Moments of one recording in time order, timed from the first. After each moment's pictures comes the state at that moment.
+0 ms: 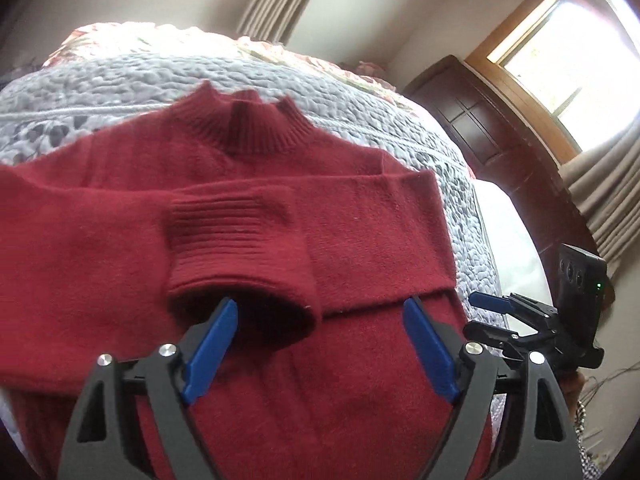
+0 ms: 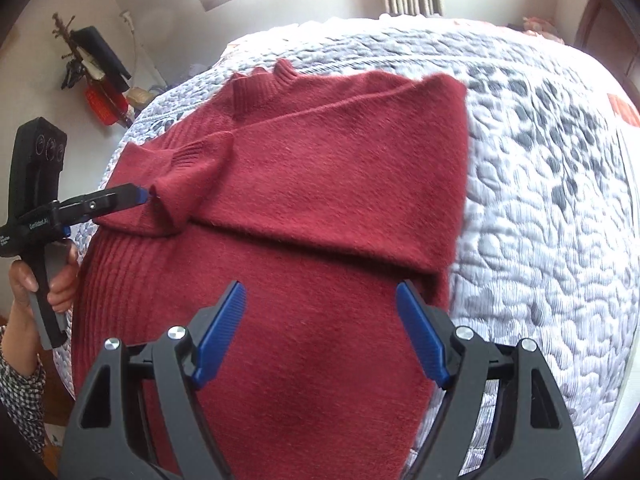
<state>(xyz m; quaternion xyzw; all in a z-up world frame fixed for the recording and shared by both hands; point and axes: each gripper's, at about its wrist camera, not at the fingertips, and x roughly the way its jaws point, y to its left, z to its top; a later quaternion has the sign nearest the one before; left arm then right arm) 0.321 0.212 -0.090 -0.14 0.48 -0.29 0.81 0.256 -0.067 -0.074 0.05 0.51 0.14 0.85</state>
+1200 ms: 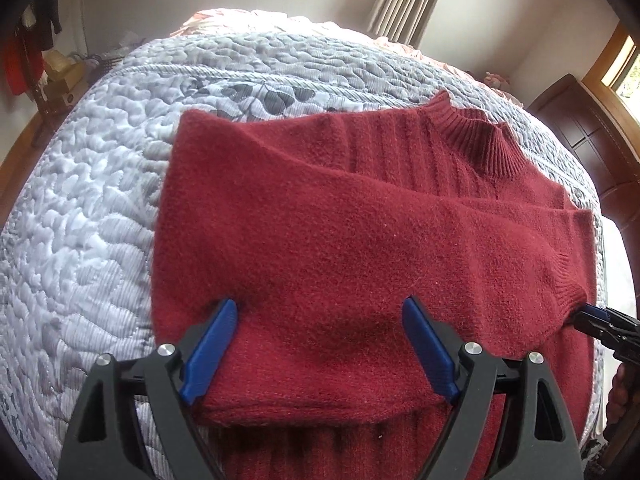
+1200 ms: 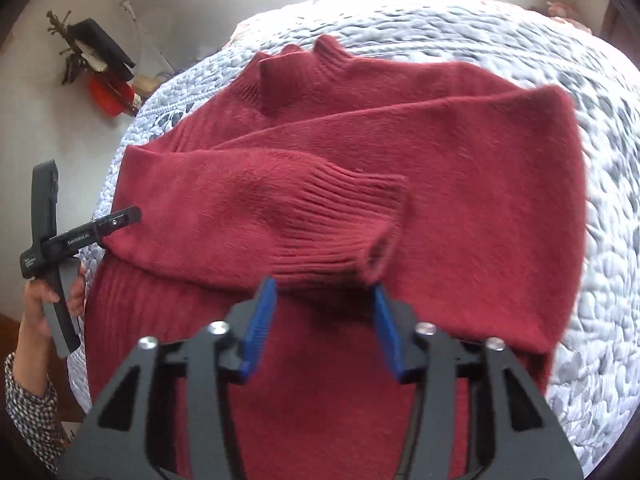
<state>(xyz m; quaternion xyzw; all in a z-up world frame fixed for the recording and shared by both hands) 0.357 0.328 -0.132 -0.09 0.53 -0.08 0.84 0.325 -0.004 -0.101 0.08 0.54 0.17 0.82</state>
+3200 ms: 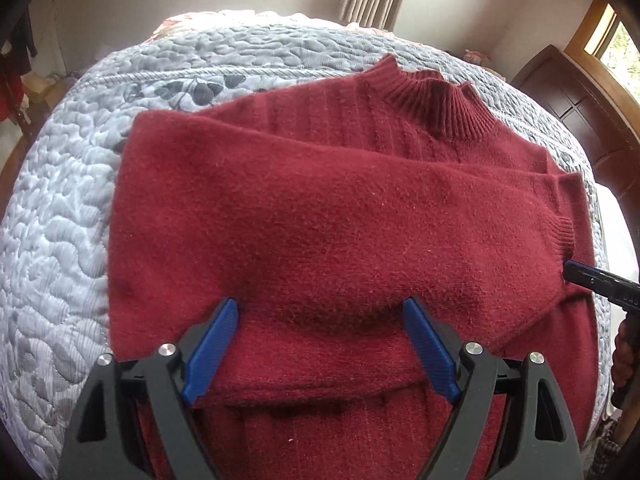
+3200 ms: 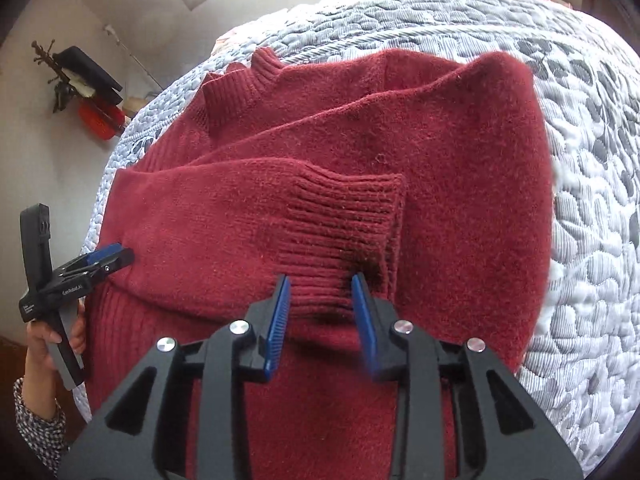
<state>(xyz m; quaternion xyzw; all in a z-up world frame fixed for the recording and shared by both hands) 0.350 0.273 -0.140 -0.05 0.53 -0.11 0.84 0.340 -0.057 -0.119 0.11 0.54 0.15 0.82</state>
